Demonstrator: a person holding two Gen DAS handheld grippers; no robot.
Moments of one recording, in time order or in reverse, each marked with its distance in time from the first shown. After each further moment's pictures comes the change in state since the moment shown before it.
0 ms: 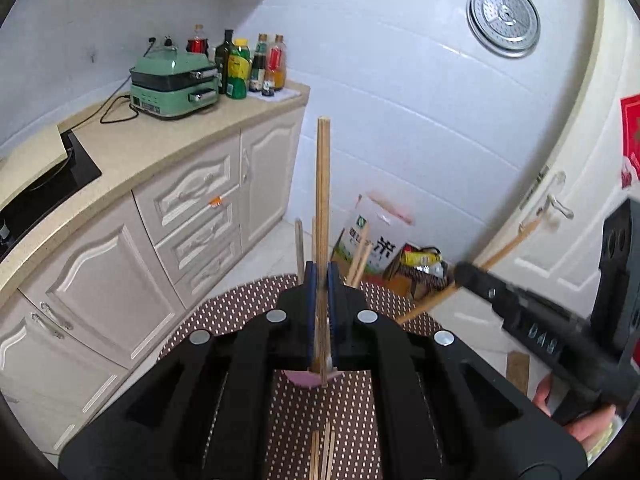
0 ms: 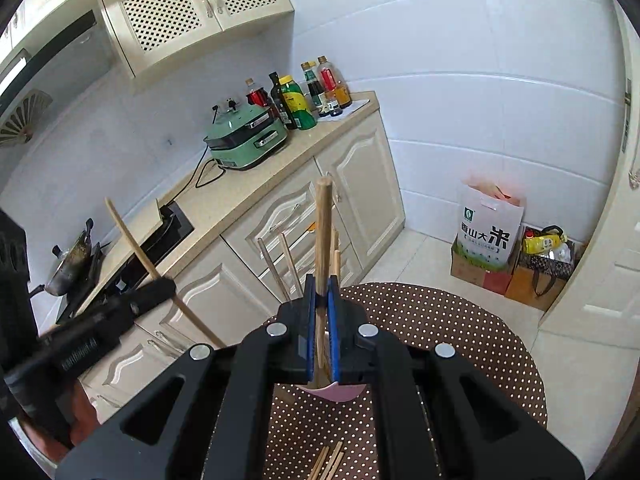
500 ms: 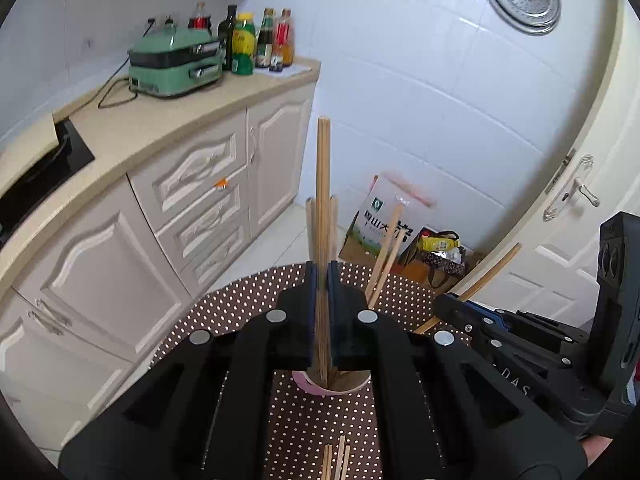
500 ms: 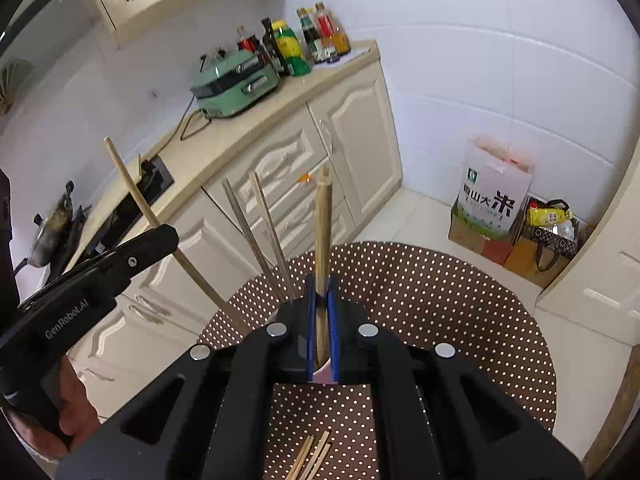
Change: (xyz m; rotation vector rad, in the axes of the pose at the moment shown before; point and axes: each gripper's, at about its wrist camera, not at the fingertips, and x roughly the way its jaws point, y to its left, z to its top) left arm 0.065 0.008 -0.013 -0.003 0.087 0.042; right arm 0.068 -0.003 -0.020 -0.019 0.189 -0.025
